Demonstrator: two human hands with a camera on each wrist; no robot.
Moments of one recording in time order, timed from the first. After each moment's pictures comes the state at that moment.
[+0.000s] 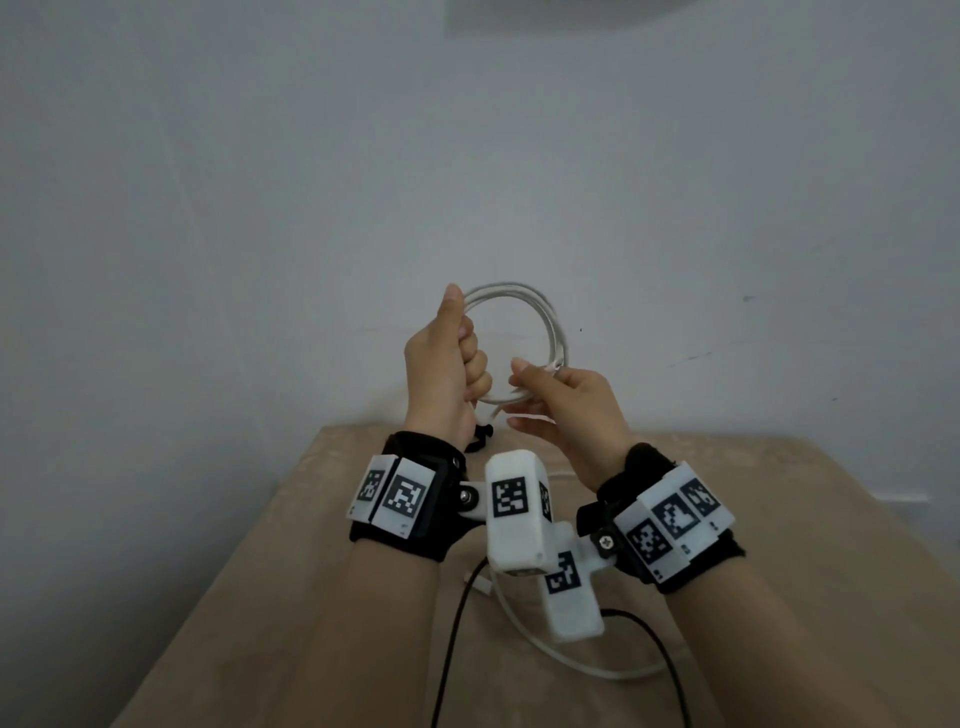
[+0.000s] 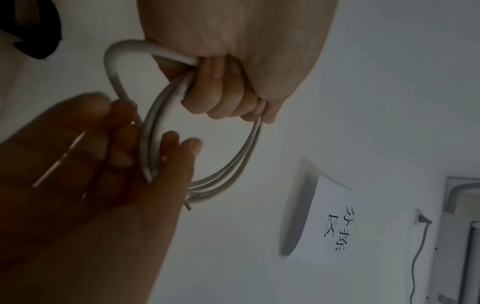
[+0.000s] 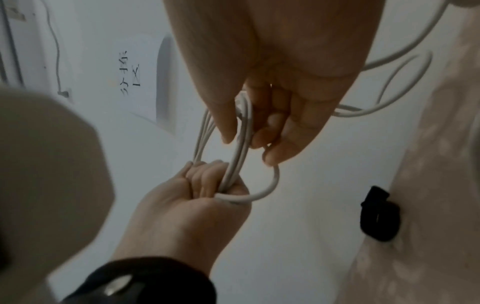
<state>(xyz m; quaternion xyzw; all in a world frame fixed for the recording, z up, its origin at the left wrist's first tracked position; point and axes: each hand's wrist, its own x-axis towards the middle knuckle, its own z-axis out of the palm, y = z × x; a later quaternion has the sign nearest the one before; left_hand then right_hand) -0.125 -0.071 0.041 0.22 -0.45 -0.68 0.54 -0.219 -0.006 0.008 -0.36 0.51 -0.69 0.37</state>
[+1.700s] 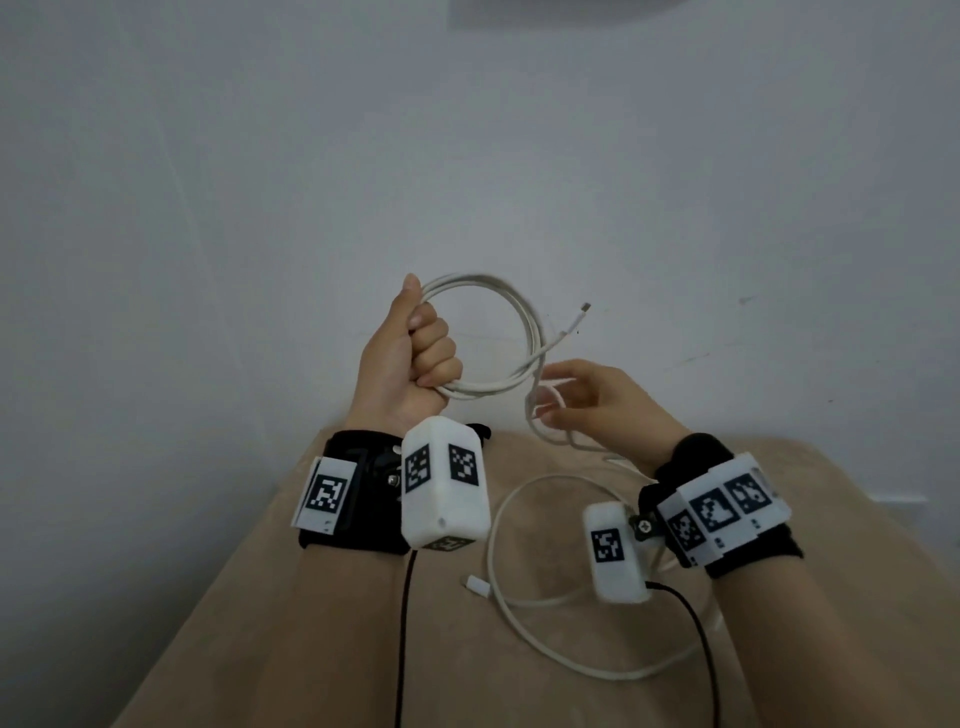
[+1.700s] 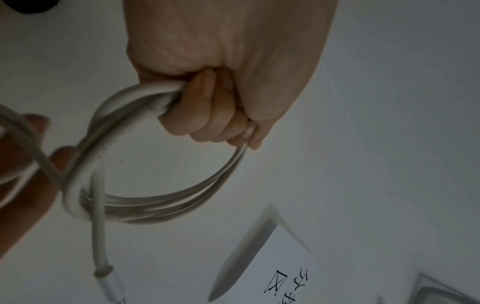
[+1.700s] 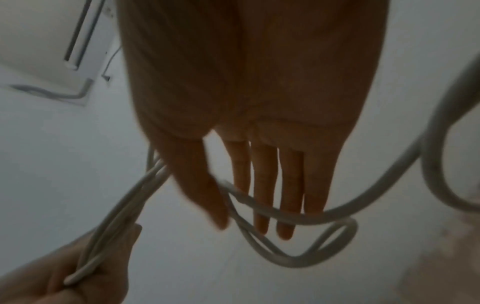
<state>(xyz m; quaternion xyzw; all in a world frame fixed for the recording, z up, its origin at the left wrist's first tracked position) -0.094 -0.088 0.055 0.14 -0.38 -0.79 0.46 -0.269 0.007 0.008 -0.53 0.61 -0.50 0.29</state>
